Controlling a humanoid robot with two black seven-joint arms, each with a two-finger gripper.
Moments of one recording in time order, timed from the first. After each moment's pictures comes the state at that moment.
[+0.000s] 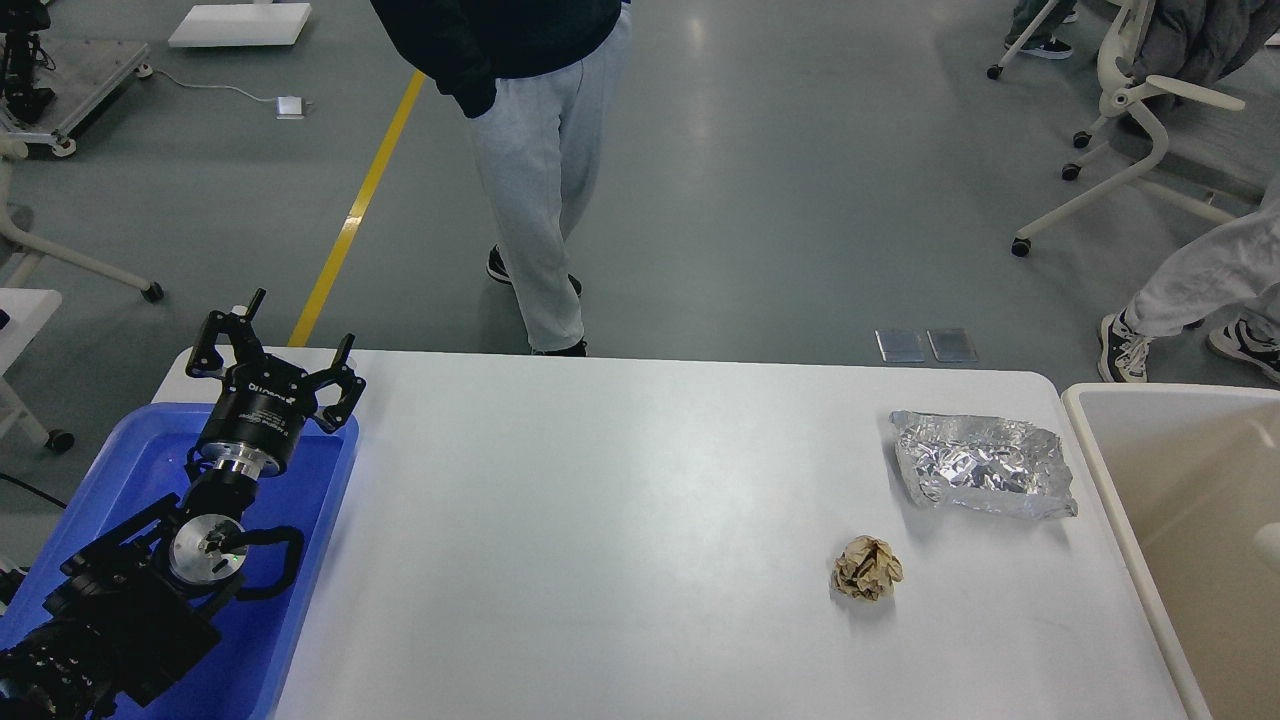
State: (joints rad) left arm -0.58 0.34 -0.74 -0.45 -0.16 -0.64 -0.53; right arm 0.46 -0.48 0.17 0.07 0.18 -0.06 0.26
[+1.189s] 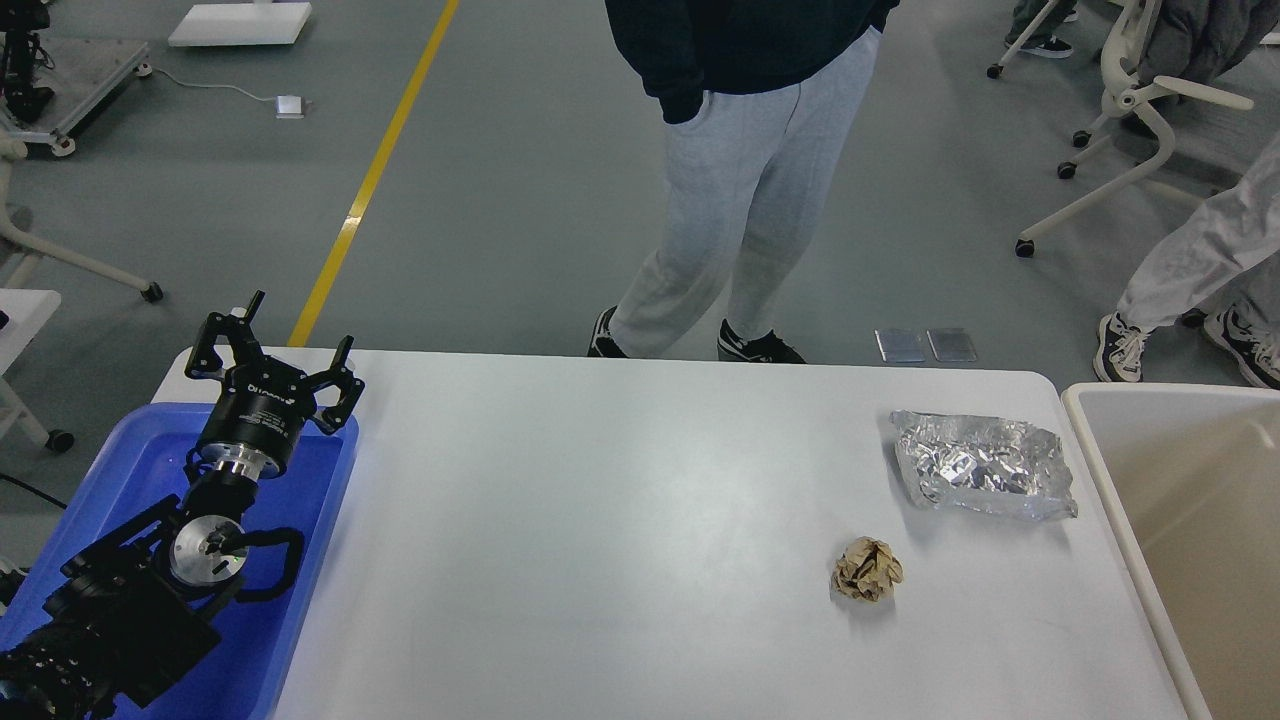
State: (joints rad) left arm -0.58 0.34 -0.74 -0.45 -0.16 -0.63 -0.53; right arm 0.48 -0.54 0.48 0.18 0.12 -0.05 0.29
